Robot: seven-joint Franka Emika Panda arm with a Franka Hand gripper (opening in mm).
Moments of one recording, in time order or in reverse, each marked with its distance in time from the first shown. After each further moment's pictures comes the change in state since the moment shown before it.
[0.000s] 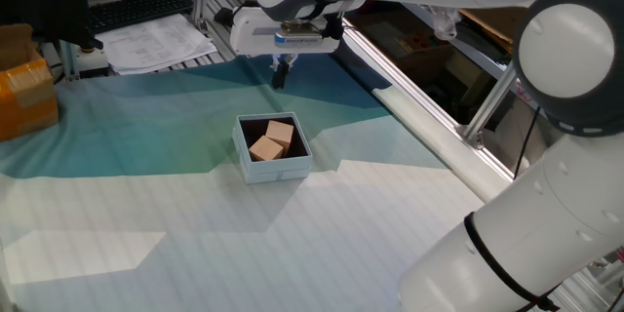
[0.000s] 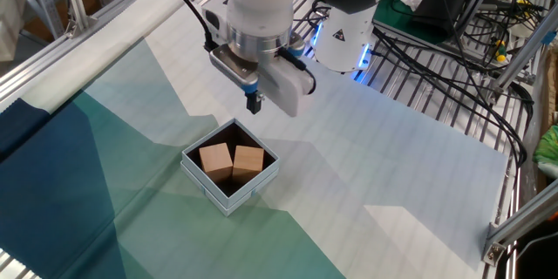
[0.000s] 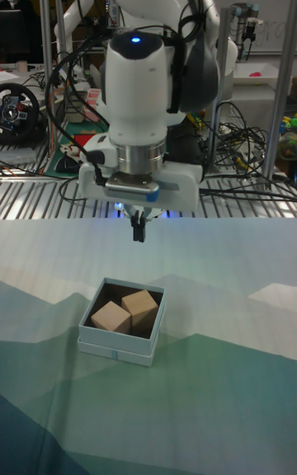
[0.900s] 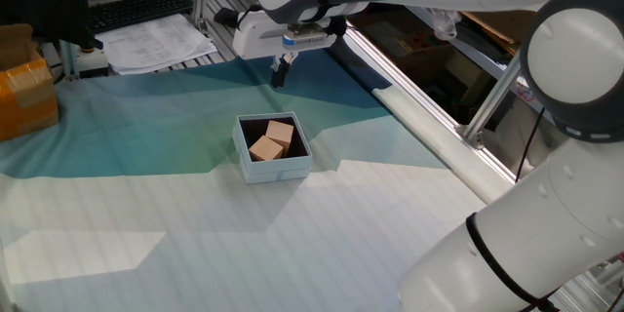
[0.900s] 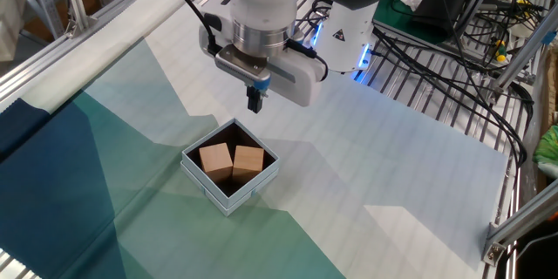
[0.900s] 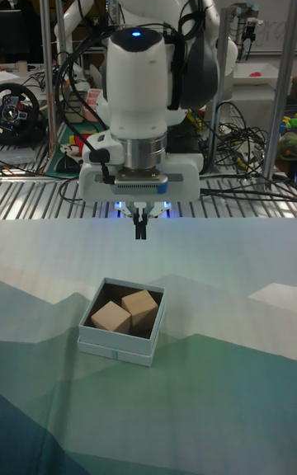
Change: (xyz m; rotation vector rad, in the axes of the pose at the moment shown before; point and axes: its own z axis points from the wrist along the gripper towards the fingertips) arm 0.002 0.001 -0.004 -0.011 -0.033 -0.203
